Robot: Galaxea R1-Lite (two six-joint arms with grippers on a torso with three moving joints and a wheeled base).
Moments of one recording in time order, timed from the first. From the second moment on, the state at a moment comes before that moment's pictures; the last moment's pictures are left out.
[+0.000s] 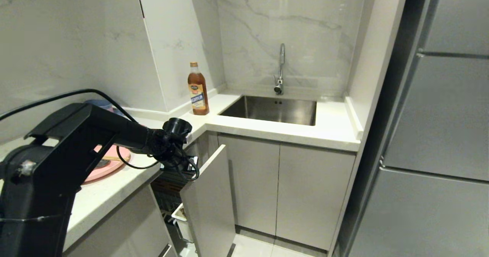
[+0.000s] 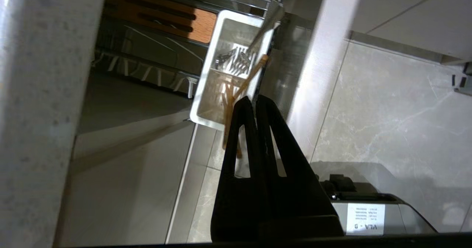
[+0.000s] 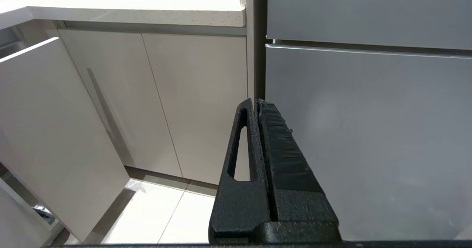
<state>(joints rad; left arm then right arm) -0.15 2.33 -1.55 0.19 0.18 -0.04 0.00 0.00 0.00 0.00 -0.02 0.04</state>
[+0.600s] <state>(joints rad) -0.13 2.43 -1.63 0.20 0.16 -0.04 0.00 0.00 0.00 0.00 -0.02 0.04</state>
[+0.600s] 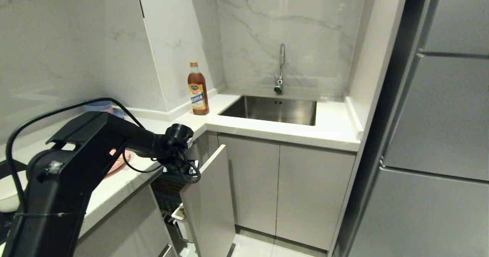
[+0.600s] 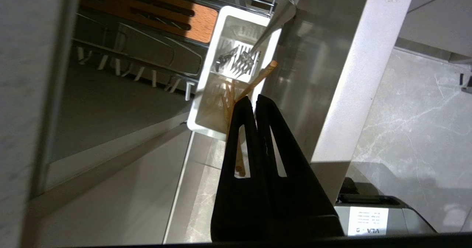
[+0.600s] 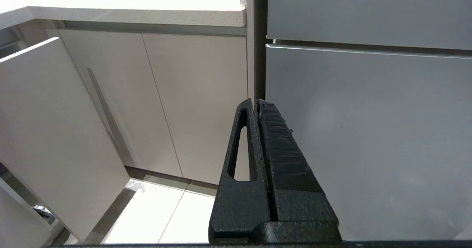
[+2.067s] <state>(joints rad) -0.43 2.45 -1.65 0.25 0.14 -0.16 0.00 0.00 0.00 0.00 -0.02 0.04</state>
